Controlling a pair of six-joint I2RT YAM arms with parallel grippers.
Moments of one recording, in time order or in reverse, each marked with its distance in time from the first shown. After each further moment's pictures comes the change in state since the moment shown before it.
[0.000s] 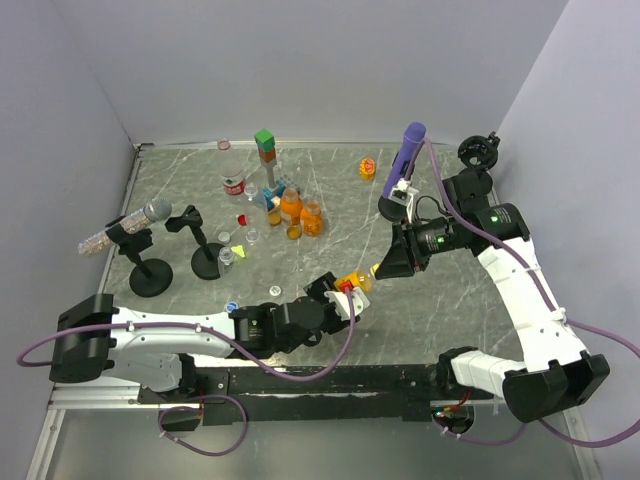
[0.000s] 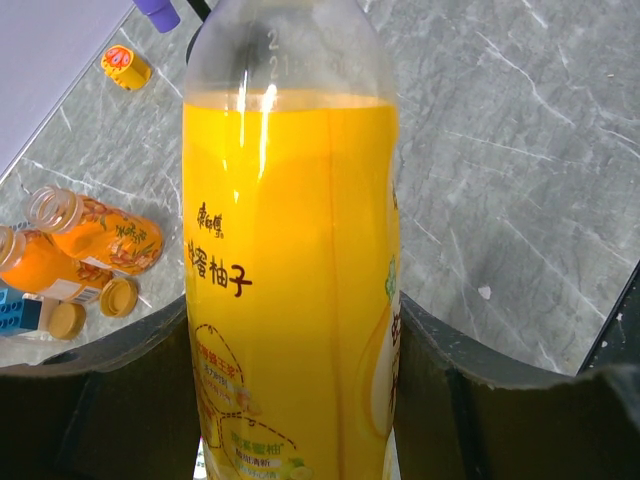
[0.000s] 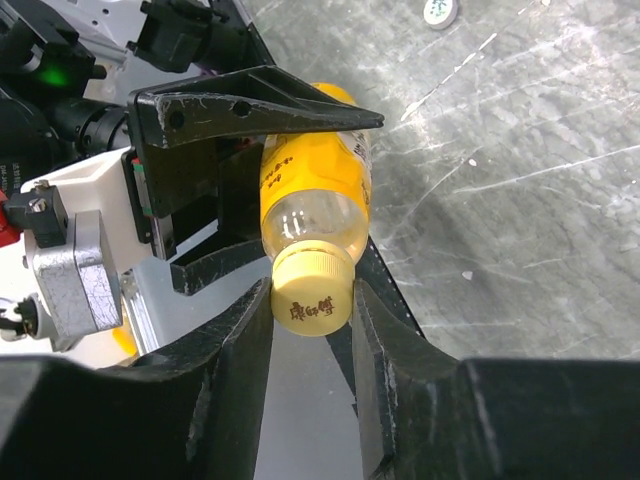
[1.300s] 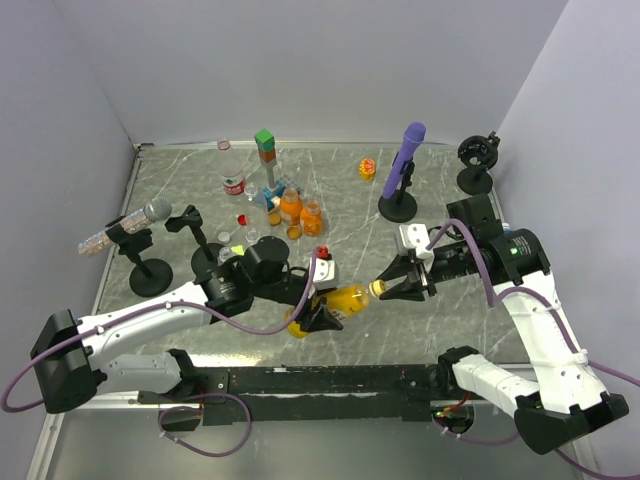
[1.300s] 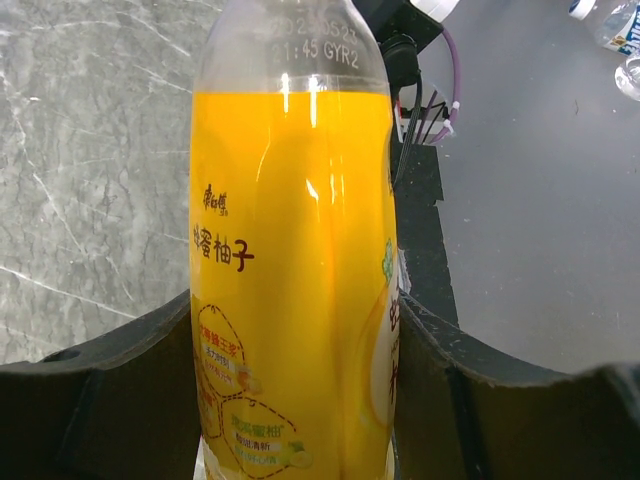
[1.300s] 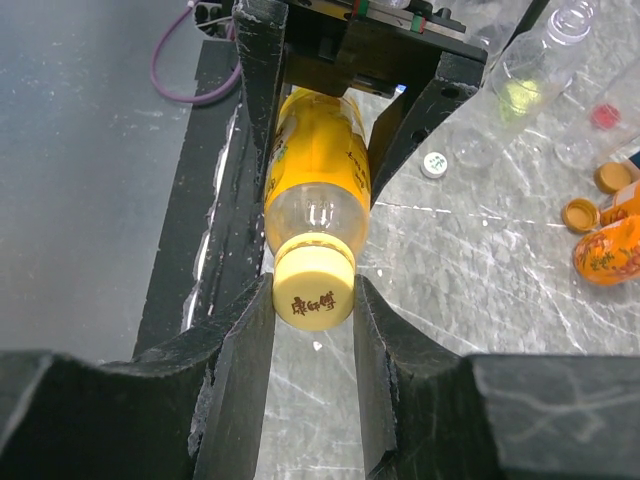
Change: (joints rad) left arm 0.415 -0.115 0.068 -0.235 1.196 -0.094; right arm 0.065 -0.166 -0.027 -0.107 -0.193 -0.879
